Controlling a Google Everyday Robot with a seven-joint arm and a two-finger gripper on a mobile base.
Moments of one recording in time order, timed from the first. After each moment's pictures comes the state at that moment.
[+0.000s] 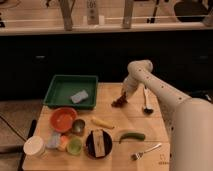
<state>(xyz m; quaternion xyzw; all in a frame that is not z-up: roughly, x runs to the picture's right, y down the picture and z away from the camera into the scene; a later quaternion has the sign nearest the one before) 0.146 0.044 0.918 -0.25 -0.18 -0.25 0.92</state>
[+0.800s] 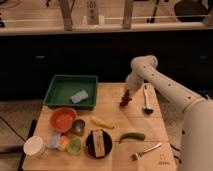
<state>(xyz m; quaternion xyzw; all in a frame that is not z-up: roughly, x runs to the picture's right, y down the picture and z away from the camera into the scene) 0.158 0.028 0.866 -0.24 -0.18 -0.29 0.91</state>
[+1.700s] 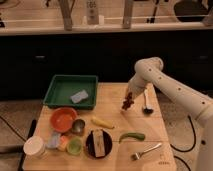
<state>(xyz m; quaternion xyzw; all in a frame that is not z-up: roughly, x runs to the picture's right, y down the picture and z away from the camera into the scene) 0.160 0.050 0.833 -0.23 -0.20 -0.32 0.90</state>
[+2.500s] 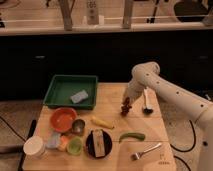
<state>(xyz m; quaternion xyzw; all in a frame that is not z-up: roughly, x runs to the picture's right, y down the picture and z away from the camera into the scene) 0.139 0.078 0.840 -0.23 -0.22 -0.34 0.88</state>
